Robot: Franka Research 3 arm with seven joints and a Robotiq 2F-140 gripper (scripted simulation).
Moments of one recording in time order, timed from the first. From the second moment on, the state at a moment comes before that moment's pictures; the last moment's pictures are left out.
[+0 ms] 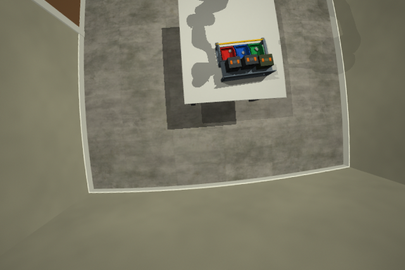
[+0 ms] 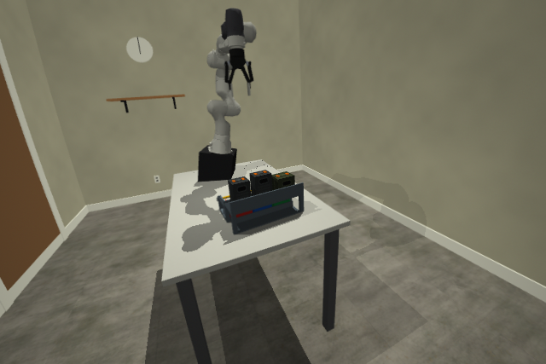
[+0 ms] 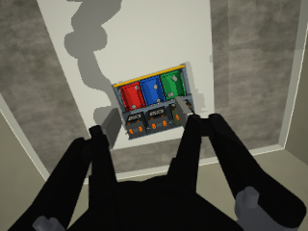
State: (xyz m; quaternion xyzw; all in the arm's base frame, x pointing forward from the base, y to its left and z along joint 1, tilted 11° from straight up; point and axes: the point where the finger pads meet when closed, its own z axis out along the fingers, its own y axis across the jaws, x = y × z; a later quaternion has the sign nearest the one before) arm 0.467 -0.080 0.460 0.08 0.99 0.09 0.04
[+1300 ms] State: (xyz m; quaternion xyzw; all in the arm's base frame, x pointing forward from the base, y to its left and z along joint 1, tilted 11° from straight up) arm 0.466 -0.082 0.461 0.22 0.97 0.10 0.03
